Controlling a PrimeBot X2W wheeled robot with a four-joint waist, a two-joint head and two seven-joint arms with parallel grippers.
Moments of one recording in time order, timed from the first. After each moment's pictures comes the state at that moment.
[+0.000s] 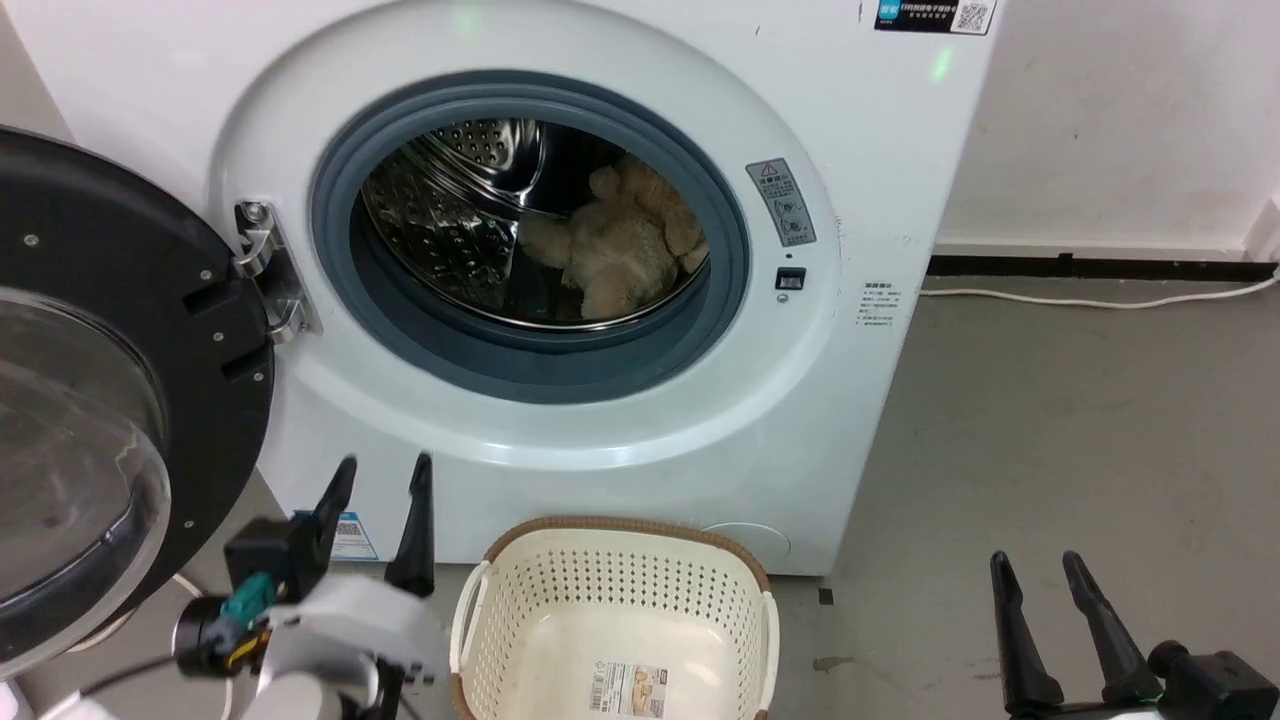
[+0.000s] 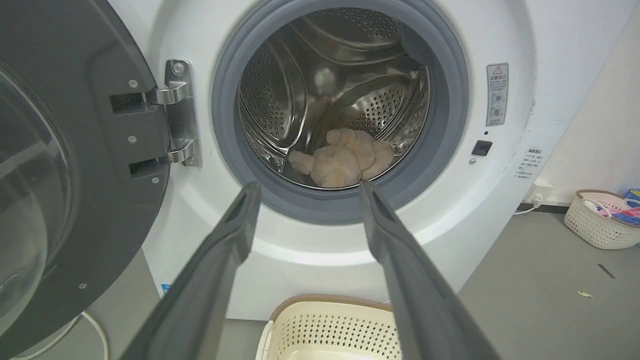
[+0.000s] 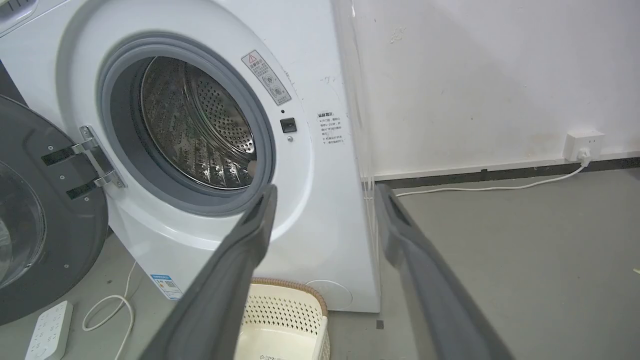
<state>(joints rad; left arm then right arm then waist) -0.20 0.26 -0.26 0.29 -0.45 0.09 -0.22 0.11 -0.05 -0.01 0.07 0.26 0.13 -0.26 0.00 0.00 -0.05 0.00</state>
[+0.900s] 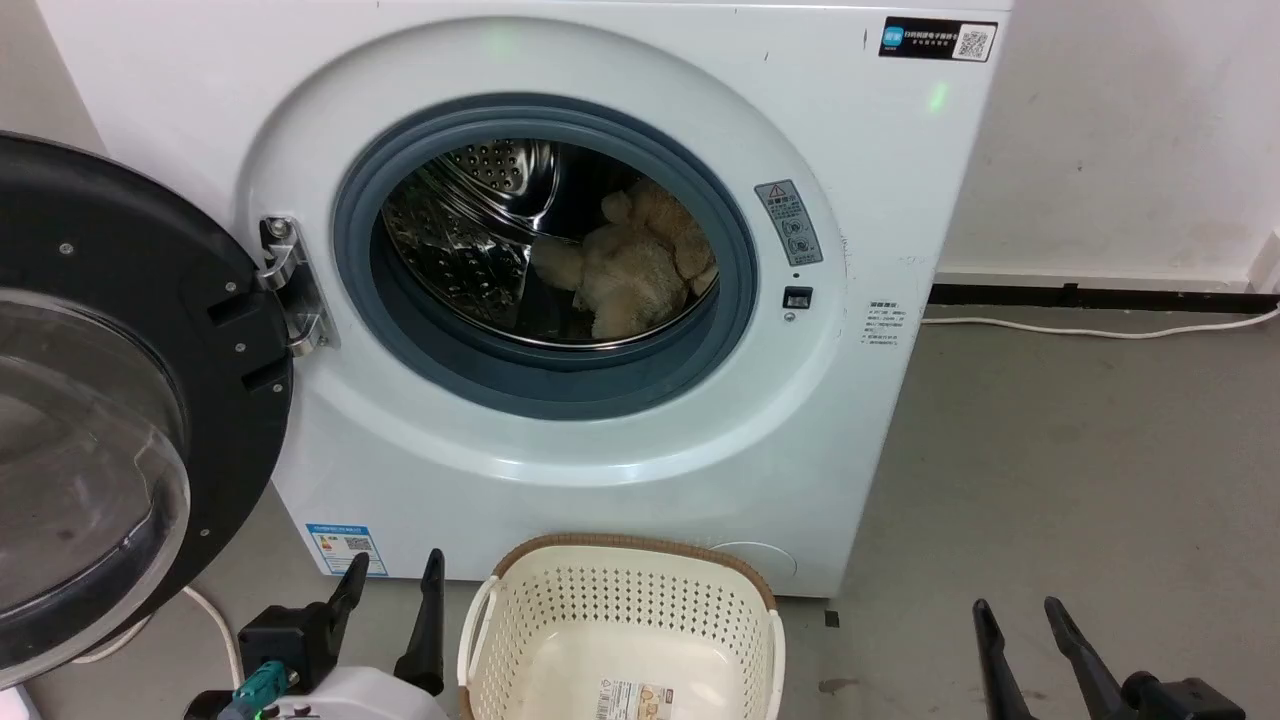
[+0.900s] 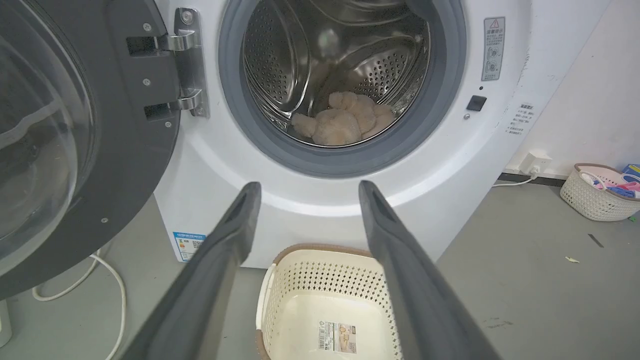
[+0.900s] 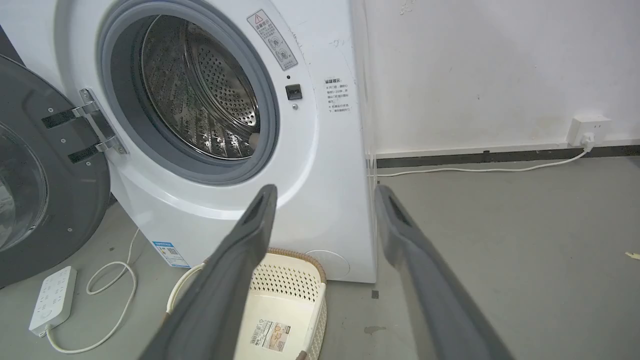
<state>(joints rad) 0.00 0.30 -0.29 0.12 -0.47 0.16 -0.14 0.16 -0.05 0.00 0.11 0.22 0.13 -0.22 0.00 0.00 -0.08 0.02</state>
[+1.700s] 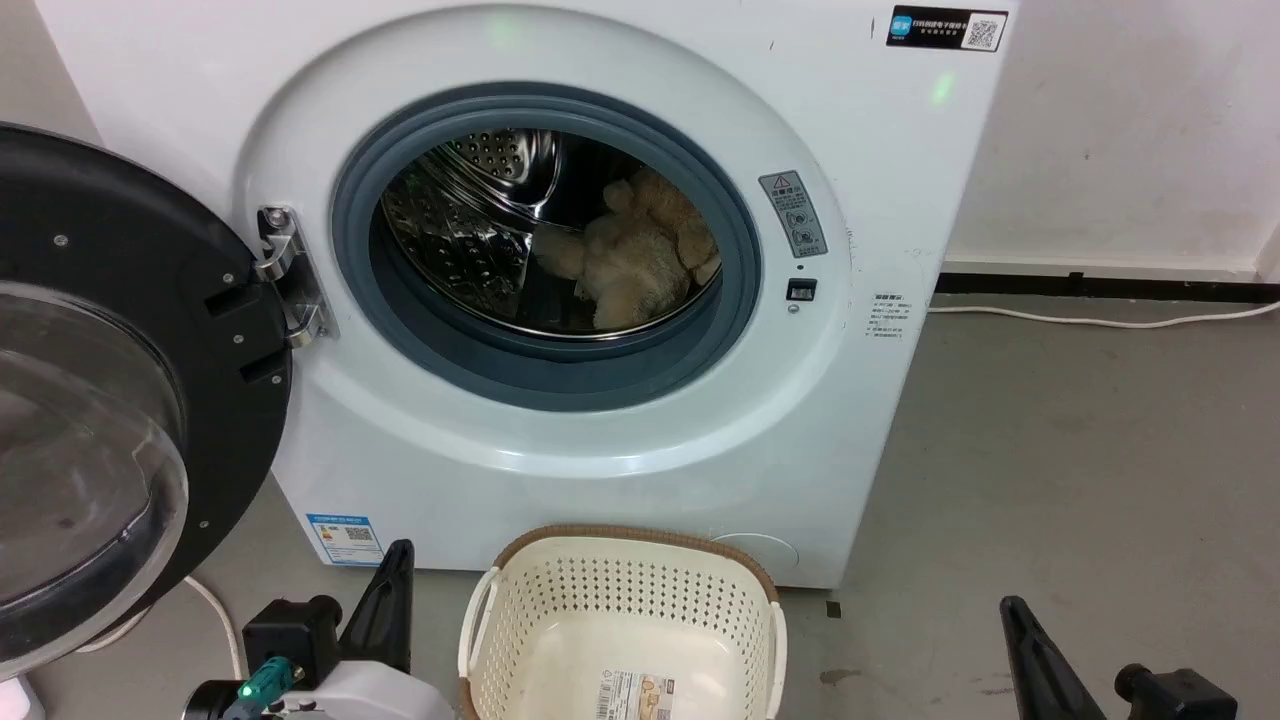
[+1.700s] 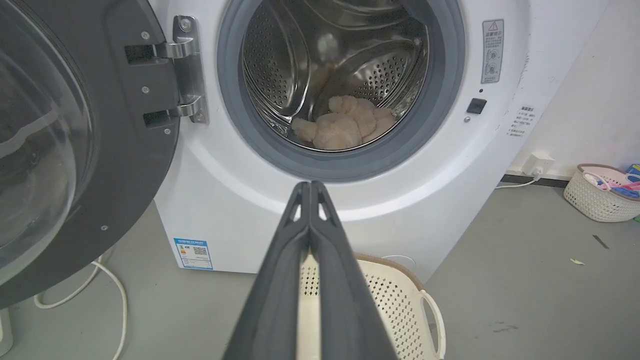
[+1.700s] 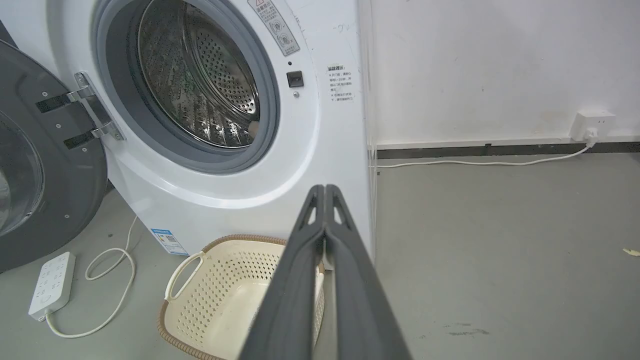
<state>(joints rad) 0.00 0.27 -0.27 0.11 -0.42 0.14 -0.14 0.15 -0.05 0.00 0.09 0.20 0.13 -0.19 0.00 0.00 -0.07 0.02</state>
